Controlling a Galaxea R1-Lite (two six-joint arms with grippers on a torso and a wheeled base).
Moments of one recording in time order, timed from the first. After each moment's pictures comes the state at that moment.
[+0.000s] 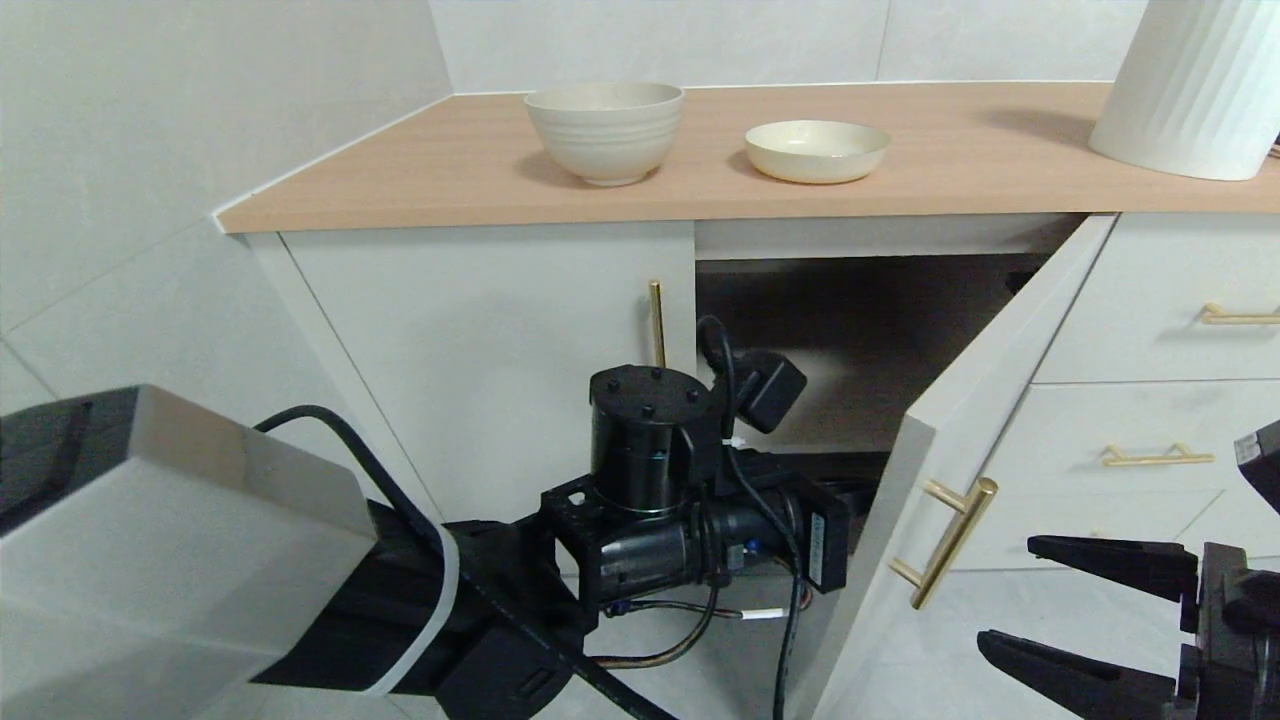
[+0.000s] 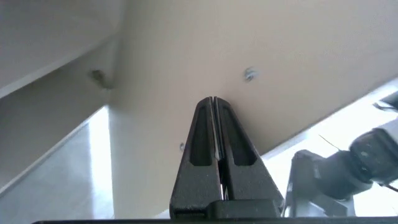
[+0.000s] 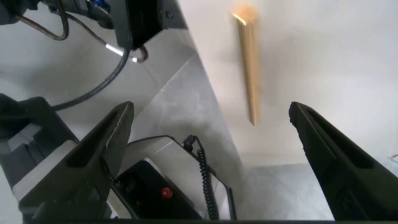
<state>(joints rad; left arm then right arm) -0.85 2.05 -1.02 -0.89 -0.35 -0.31 0.60 1.09 -0.41 -0.39 0.19 0.09</state>
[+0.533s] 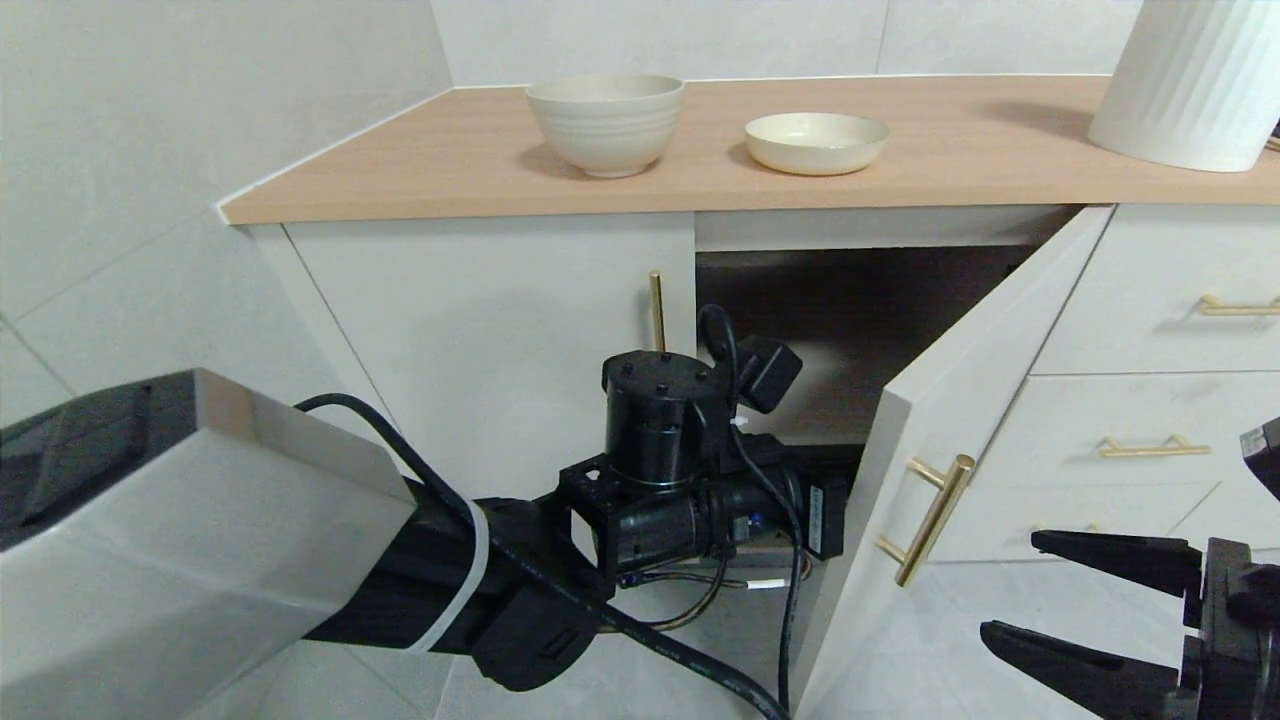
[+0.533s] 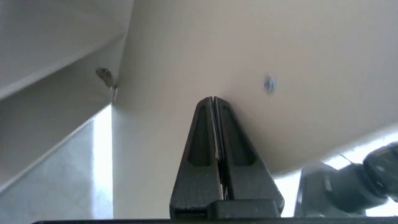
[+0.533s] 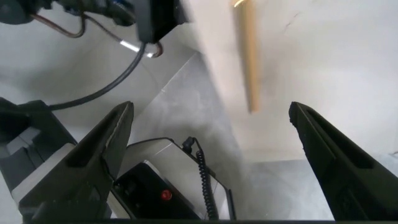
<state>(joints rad) -0.84 2.08 -1.08 -0.85 -0.35 -0.31 0.59 1.08 -0.41 -0.39 0.19 0.09</state>
